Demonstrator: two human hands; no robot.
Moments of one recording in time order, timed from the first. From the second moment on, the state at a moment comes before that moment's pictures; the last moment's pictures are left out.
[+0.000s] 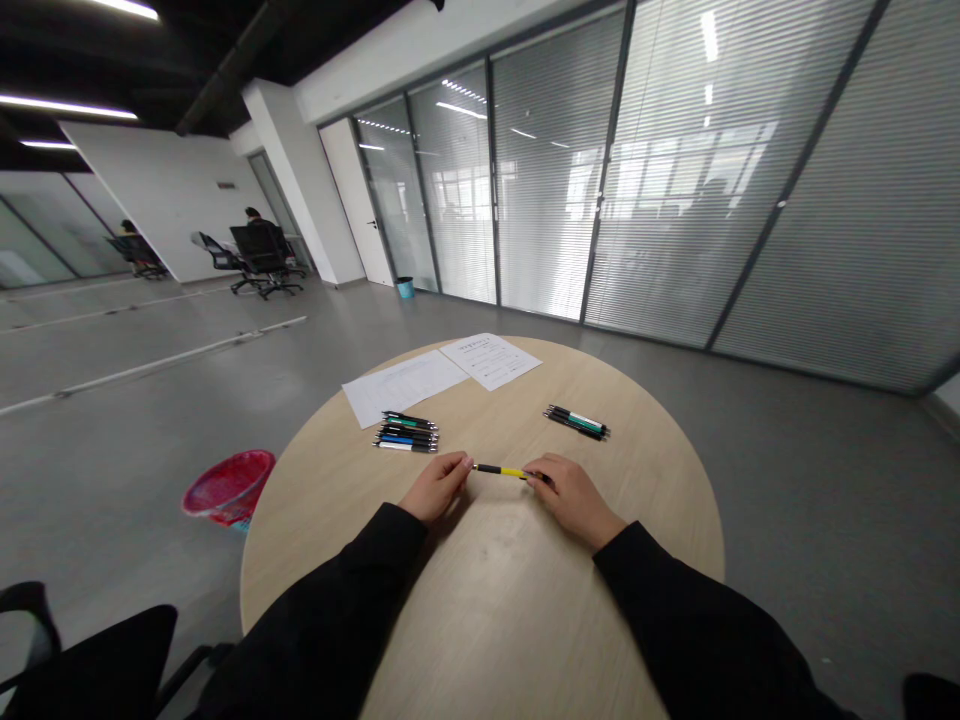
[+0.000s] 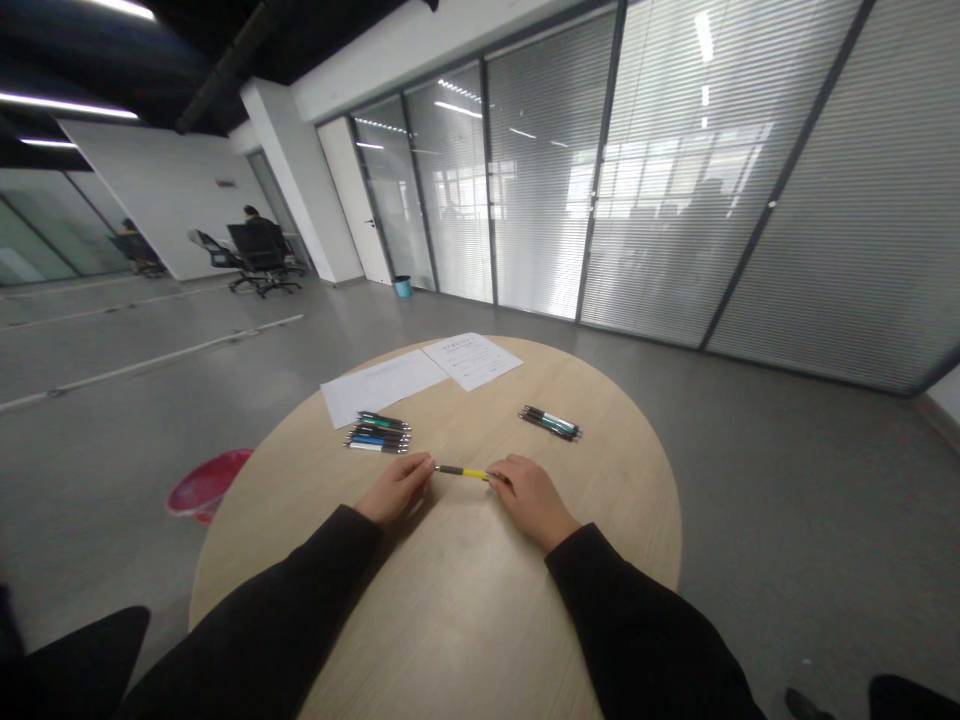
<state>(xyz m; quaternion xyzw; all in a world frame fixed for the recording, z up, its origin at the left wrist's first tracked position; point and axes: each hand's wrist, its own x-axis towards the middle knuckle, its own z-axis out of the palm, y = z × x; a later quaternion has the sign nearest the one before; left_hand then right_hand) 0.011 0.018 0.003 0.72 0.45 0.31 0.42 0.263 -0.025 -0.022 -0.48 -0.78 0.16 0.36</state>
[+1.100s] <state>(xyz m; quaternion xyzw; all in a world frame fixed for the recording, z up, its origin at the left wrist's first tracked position) -0.001 0.026 0.007 0.79 0.39 0.33 0.34 0.268 -0.021 -0.026 -0.47 -0.78 0.18 0.39</state>
